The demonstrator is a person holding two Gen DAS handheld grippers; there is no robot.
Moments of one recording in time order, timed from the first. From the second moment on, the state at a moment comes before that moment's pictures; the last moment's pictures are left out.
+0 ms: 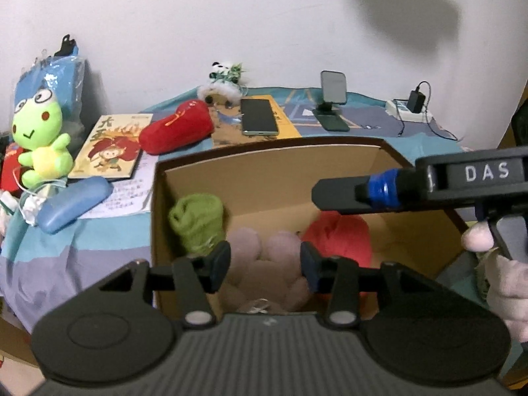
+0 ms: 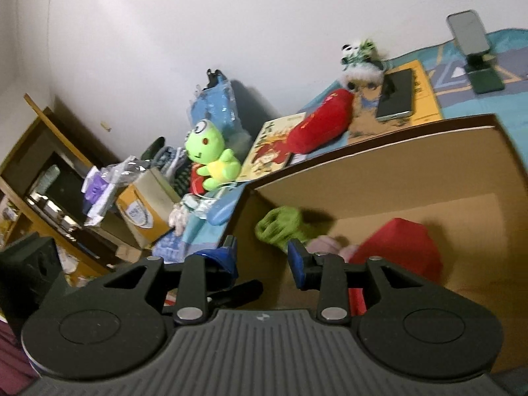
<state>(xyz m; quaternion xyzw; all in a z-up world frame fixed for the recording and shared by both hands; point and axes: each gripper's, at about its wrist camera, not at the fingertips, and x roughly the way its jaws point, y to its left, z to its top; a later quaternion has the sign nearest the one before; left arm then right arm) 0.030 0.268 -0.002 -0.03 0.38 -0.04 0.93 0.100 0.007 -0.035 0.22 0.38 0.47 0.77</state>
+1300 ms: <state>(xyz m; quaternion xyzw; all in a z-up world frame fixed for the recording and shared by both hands) 0.023 -0.029 -0.076 -0.01 0.48 -0.28 0.83 0.090 -0.278 -0.130 0.28 0.46 0.28 0.80</state>
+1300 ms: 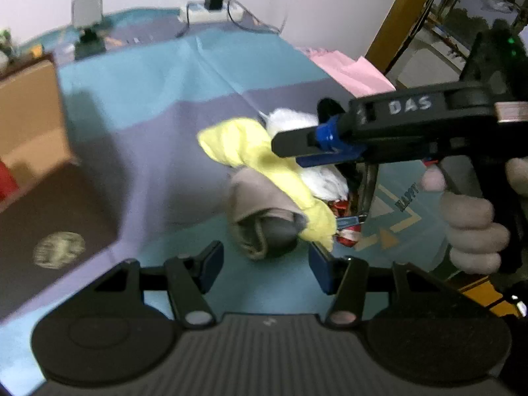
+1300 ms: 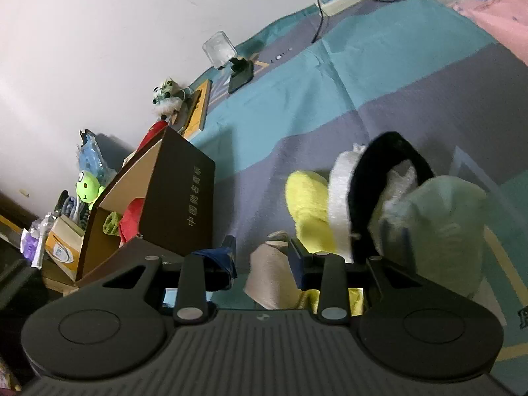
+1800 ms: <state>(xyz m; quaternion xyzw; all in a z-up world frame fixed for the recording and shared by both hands) 0.050 -0.043 -0.094 -0.02 0.49 -0.25 0.84 0.107 -0.253 -0.150 0.21 0.51 0.33 0.76</state>
